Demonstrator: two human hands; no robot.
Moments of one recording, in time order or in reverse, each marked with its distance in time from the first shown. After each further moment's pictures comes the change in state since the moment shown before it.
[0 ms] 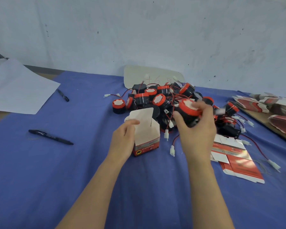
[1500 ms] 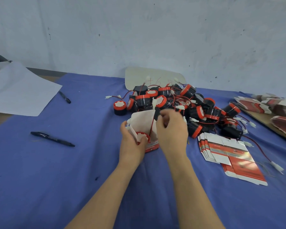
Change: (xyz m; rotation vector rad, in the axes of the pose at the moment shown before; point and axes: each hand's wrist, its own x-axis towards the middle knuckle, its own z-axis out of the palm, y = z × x) left_hand -0.002 -0.024 0.029 -0.093 0.061 0.000; right_hand -0.010 -0.002 0.048 -0.208 -0.240 0.012
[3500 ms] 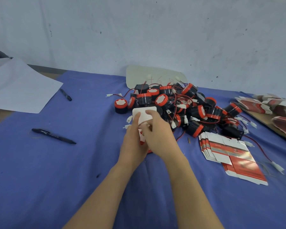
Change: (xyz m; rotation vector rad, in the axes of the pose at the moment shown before) left_hand 0.007 -0.004 -0.004 0.184 -0.098 0.270; right_hand -0.010 -0.026 -0.001 0.022 -0.527 -0.006
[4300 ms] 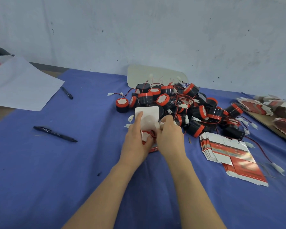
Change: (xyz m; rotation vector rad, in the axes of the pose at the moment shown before) left_hand -0.003 0.002 0.004 -0.044 0.001 -0.065; right_hand 0.005 0.034 0.005 -0.257 0.233 0.110
